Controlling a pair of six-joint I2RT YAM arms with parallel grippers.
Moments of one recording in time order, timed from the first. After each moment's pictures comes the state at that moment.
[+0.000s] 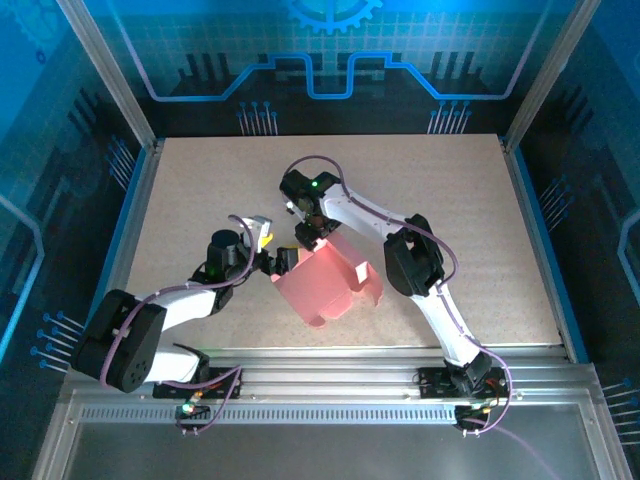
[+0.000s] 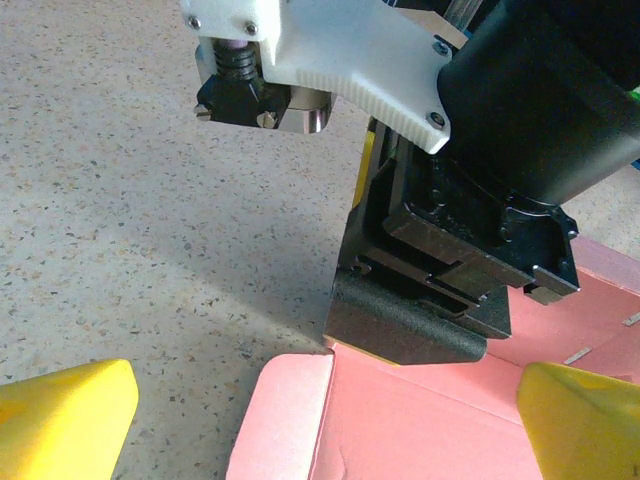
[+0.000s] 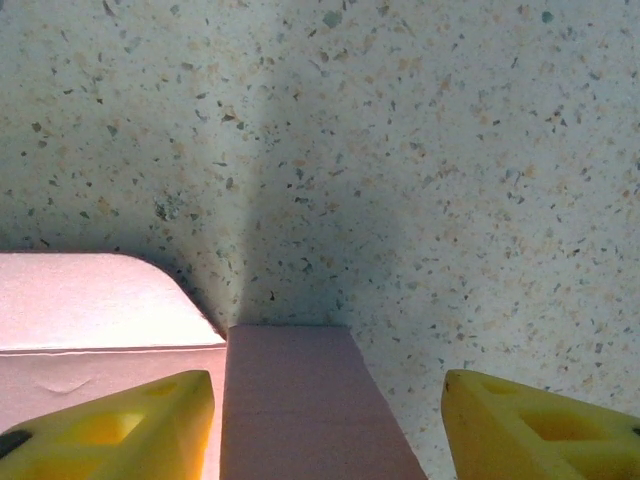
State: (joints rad) left arm -0.30 1.34 0.37 0.59 0.37 -0.22; right arm 0.75 2.37 2.15 -1.20 0.14 0.01
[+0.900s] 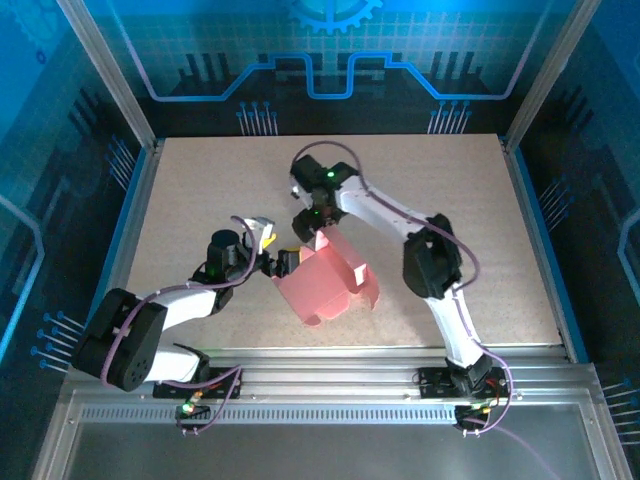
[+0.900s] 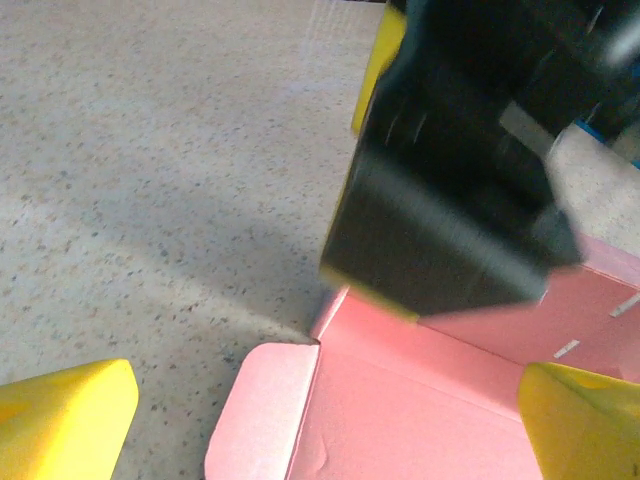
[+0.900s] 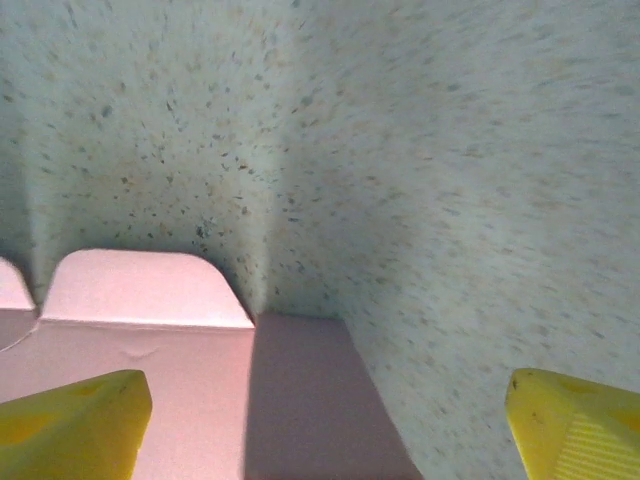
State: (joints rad) left arm -0.30 1.35 0.38 0.61 0.44 -0.15; right arm 0.70 2.18 2.02 -1.09 0.06 0.05
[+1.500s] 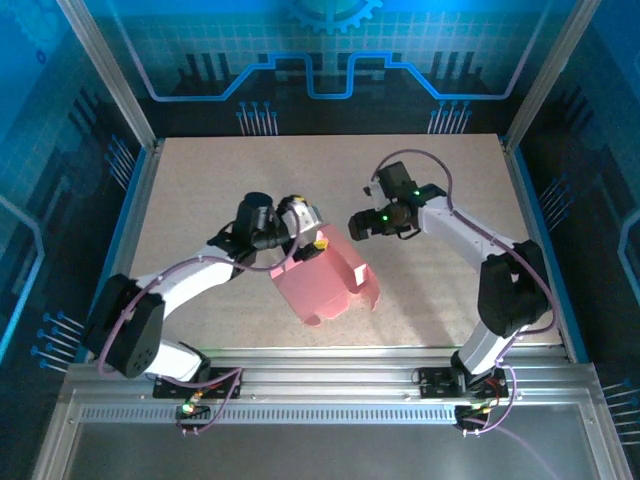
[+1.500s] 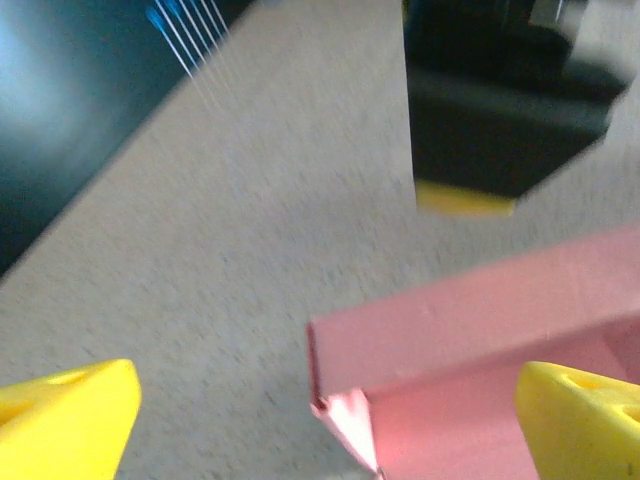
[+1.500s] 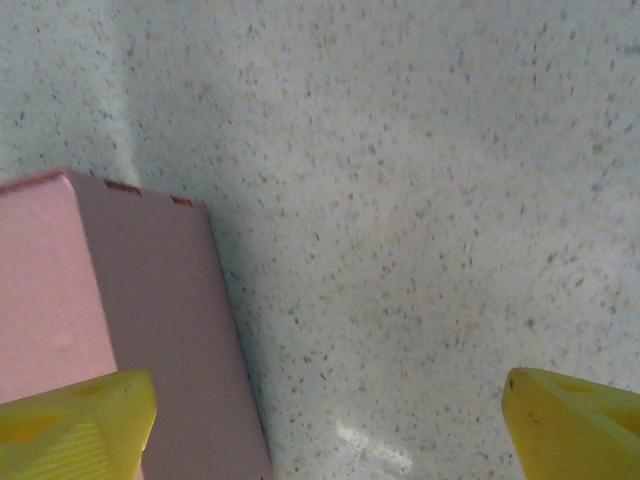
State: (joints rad) left arm -0.46 1.46 0.81 0.14 0.39 0.54; right arm 0.42 1.66 1.28 -0.72 -0.16 0.18
